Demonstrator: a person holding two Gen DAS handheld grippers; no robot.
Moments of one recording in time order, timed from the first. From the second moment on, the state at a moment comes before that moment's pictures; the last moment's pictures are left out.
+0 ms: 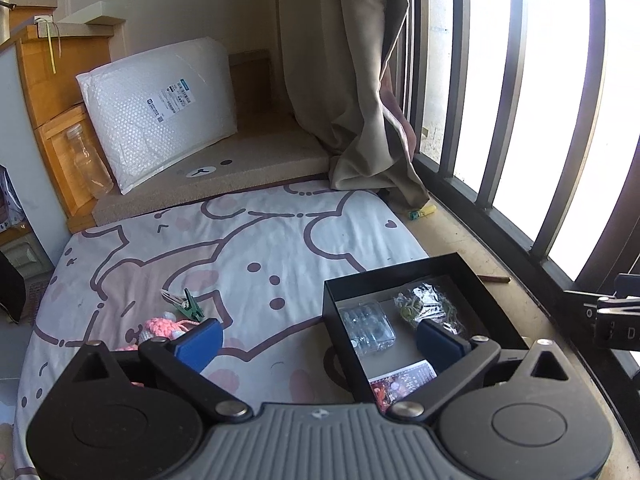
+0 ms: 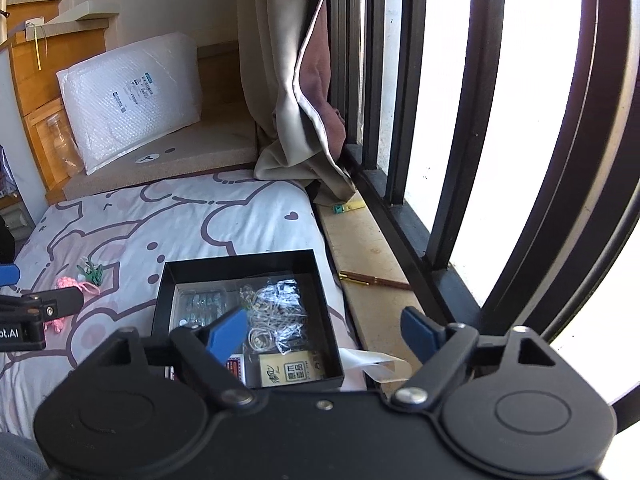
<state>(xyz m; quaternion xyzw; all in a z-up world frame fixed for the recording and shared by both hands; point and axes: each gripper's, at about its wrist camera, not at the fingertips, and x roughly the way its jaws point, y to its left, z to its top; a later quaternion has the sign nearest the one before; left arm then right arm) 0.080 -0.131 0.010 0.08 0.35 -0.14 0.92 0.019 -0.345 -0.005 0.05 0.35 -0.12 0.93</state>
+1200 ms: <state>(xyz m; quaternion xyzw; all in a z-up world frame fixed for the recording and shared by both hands) 0.097 -0.095 -0.024 0.05 0.38 -0.10 0.92 0.031 -0.337 -0.034 0.03 0.37 -0.15 0.92</state>
